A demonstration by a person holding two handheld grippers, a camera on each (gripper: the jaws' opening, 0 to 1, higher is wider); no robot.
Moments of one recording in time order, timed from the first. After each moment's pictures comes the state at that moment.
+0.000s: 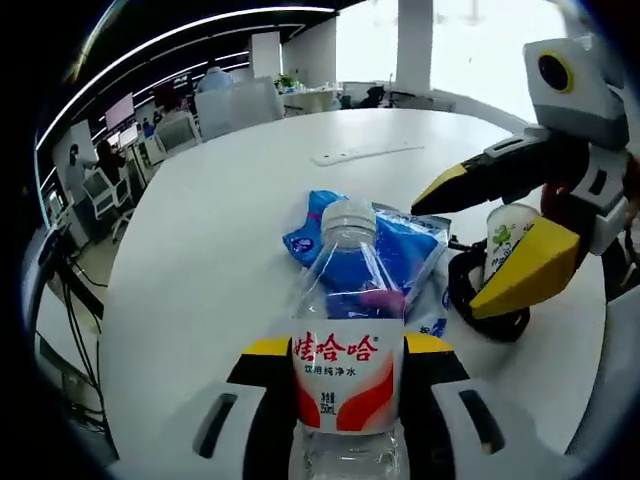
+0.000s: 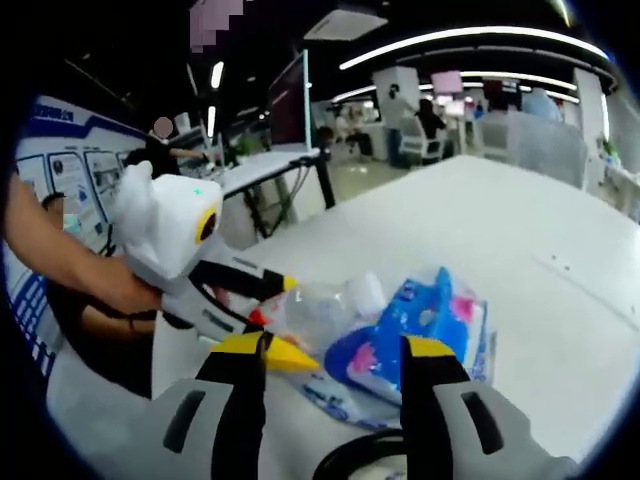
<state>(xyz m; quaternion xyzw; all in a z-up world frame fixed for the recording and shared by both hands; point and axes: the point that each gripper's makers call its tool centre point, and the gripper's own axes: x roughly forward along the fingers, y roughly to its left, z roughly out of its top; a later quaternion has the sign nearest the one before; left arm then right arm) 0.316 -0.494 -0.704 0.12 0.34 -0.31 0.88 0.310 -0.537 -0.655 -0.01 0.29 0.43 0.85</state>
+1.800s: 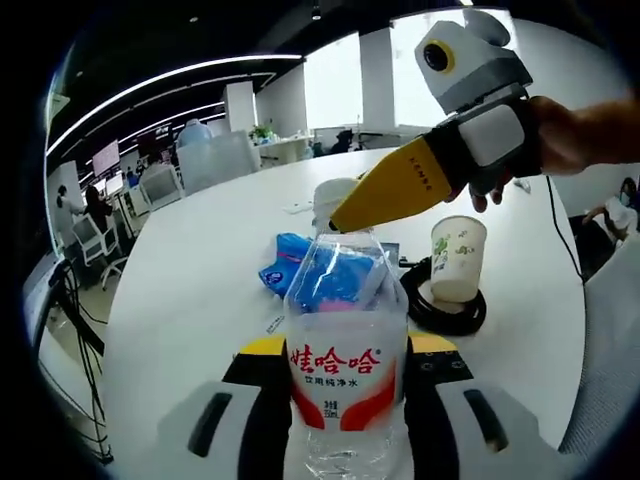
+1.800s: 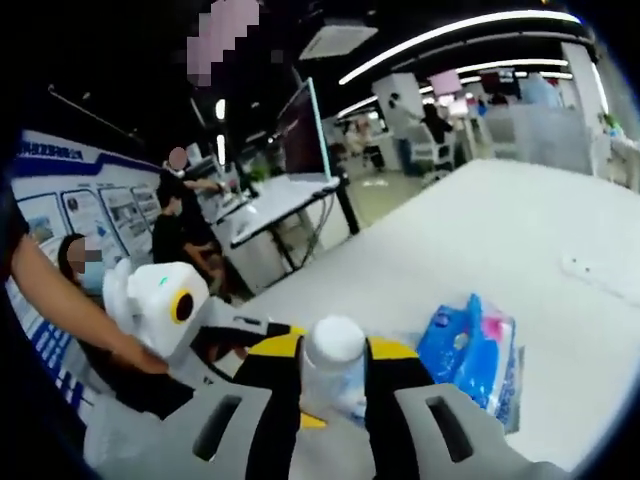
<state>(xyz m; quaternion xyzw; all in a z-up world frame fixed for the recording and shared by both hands) 0.281 -0.502 -0.676 0.12 0.24 -0.37 0.89 0.297 -0.512 -0.609 0.04 0.27 0.47 0.84</state>
